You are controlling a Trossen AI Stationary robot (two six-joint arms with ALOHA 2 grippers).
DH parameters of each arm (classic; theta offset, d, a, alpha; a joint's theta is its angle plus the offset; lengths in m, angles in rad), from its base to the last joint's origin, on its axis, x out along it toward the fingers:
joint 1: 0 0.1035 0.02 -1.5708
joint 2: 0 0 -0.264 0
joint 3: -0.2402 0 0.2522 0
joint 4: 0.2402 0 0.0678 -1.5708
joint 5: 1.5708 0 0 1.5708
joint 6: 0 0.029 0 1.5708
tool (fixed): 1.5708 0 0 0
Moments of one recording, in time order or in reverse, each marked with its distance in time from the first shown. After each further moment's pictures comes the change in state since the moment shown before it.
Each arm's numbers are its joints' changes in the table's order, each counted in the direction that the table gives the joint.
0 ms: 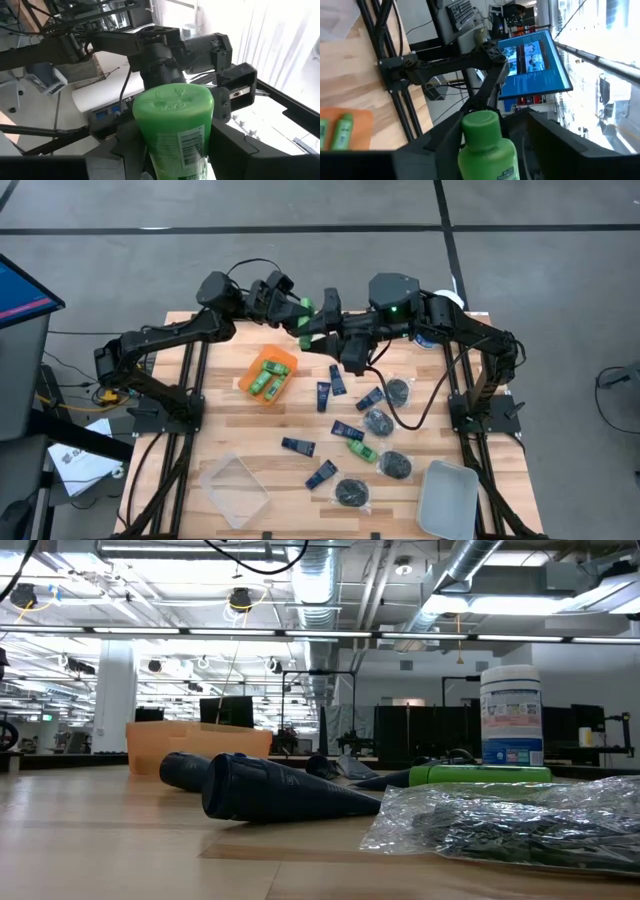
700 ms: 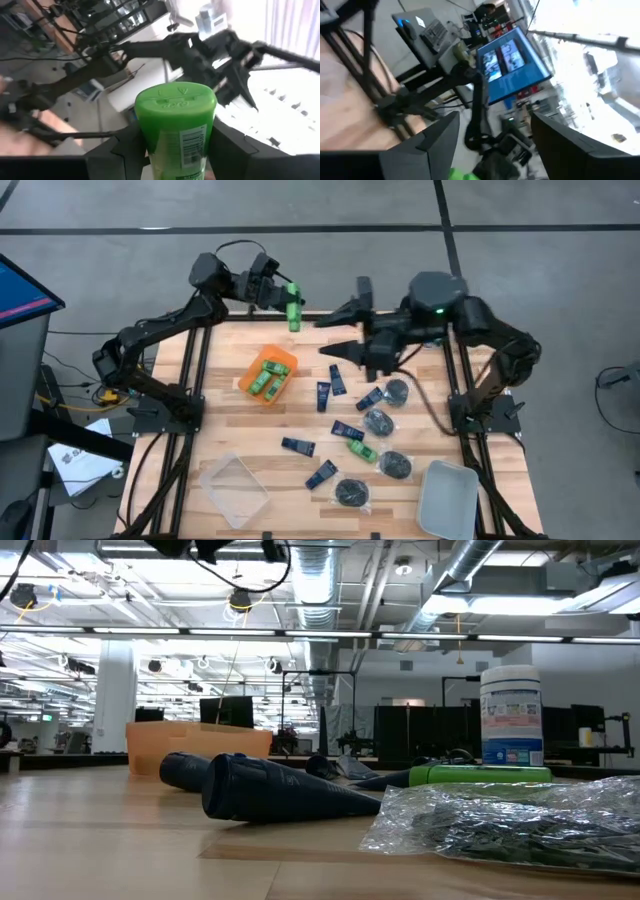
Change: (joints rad) left arm 0.237 0.003 0.021 0.009 0.278 0.191; right arm 0.081 -0.099 -0.024 0.013 0.097 0.293
